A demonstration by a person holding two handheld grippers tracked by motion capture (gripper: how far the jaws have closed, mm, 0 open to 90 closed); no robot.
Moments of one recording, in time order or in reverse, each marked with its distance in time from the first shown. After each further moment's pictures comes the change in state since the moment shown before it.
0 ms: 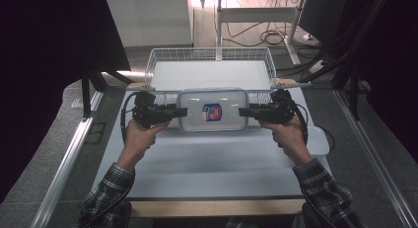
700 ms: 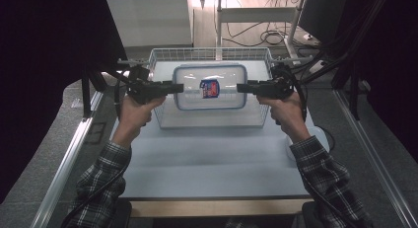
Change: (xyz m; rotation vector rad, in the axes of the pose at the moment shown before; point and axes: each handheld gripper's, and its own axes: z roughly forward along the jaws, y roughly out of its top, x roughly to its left) left arm 0.009 0.063 -0.014 -0.037 0.007 0.013; right arm -0.002 0.060 0.000 -0.046 0.002 -0.003
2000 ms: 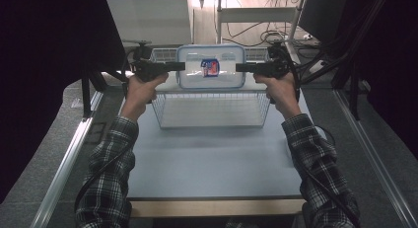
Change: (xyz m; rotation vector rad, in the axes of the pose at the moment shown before) left arm 0.046 0.039 0.026 -0.048 -0.031 -0.056; right arm -0.037 0.040 0.025 -0.027 -0.032 0.066
